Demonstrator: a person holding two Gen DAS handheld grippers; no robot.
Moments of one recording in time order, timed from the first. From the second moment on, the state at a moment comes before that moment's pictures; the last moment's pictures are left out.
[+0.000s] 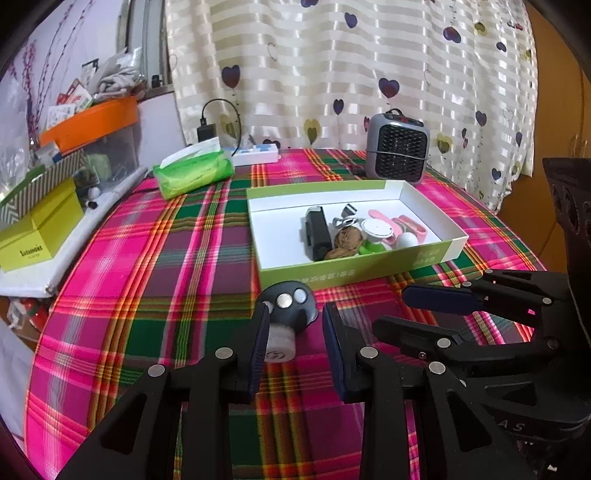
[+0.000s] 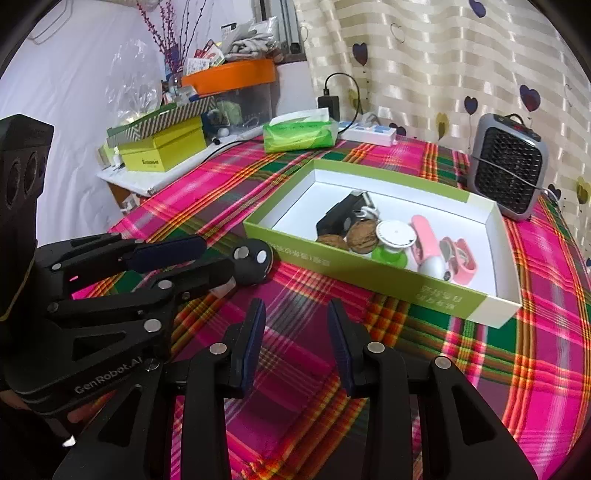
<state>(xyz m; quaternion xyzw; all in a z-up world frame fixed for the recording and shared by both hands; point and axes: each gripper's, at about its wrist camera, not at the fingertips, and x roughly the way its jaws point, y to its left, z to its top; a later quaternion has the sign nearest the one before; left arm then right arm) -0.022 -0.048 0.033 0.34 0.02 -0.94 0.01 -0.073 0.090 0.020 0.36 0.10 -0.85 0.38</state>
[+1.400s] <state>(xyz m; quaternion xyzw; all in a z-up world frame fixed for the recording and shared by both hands) -0.037 -0.085 0.000 0.41 0.09 -0.91 -0.02 -0.094 0.062 0.009 0.39 0.09 -0.82 0.40</state>
